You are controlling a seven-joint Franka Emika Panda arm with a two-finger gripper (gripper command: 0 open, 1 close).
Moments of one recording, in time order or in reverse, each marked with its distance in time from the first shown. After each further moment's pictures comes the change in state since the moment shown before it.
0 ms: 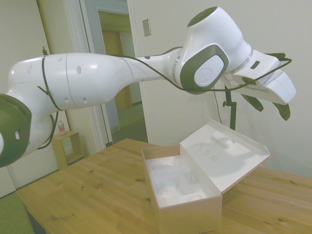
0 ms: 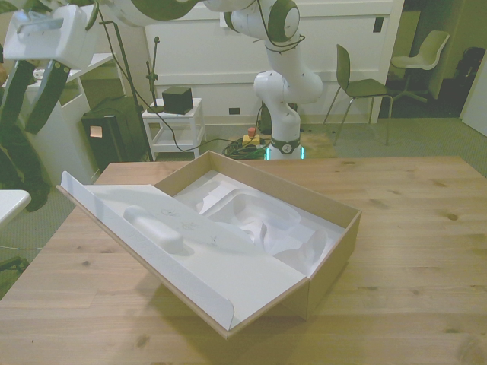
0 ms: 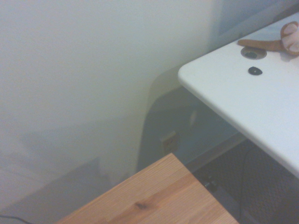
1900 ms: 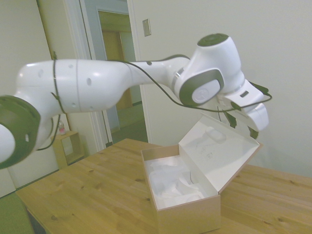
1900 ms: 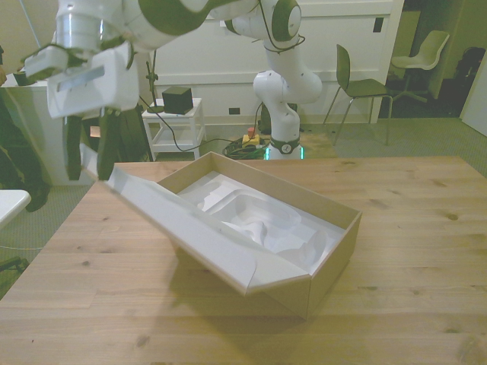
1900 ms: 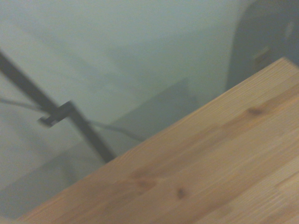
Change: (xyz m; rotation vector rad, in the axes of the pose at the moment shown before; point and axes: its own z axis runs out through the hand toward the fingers) arm -0.093 -0.013 -0.003 0.032 -0.367 0.022
